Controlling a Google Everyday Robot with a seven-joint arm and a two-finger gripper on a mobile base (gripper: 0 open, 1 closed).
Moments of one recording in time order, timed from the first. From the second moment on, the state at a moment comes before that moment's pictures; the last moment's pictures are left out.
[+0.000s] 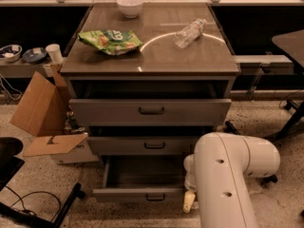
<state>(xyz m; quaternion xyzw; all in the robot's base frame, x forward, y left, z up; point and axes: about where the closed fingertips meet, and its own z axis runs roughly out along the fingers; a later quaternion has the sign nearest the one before) 0.533 -0.207 0.170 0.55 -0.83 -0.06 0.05</state>
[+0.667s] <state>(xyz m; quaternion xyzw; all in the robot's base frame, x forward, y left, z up) 0.472 -0.207 0.151 0.56 -0.82 -0.06 0.11</state>
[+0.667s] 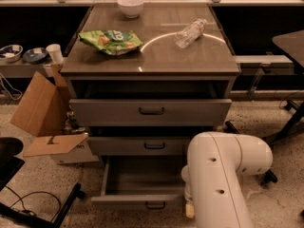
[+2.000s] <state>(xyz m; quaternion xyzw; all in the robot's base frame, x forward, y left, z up) 0.469 -0.222 0.204 0.56 -0.82 0.00 0.10</state>
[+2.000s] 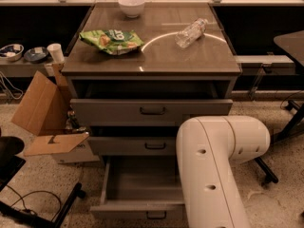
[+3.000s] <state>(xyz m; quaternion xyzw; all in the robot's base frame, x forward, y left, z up) 0.469 -0.222 0.204 0.56 -0.82 0.00 0.10</state>
